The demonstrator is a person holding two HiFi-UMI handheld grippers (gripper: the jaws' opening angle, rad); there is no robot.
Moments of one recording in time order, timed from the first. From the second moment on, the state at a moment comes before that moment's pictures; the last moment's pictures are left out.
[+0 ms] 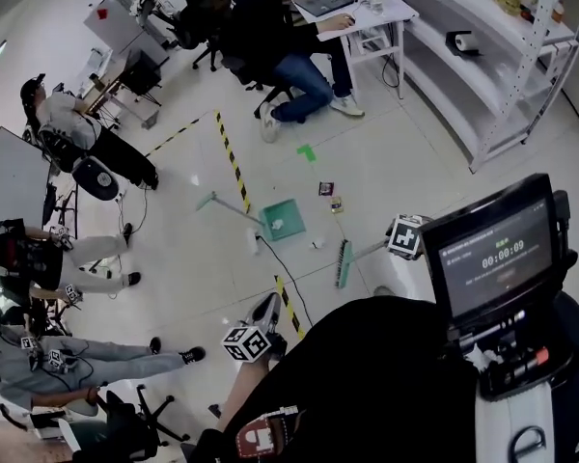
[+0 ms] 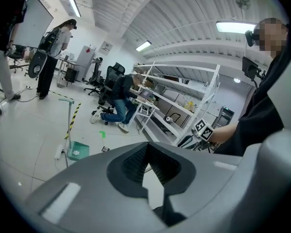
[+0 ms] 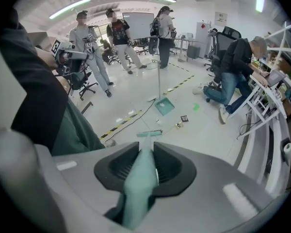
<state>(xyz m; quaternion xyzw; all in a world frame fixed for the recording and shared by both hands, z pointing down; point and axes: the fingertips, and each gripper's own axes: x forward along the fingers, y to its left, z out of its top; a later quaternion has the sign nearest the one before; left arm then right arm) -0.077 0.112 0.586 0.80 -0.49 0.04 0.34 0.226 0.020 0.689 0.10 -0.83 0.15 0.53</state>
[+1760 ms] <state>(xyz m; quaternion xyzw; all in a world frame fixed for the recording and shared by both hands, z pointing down) -0.073 0.312 0.583 0.81 -0.50 0.04 0.30 0.303 0.219 0.650 0.21 -0.80 0.18 0.54</state>
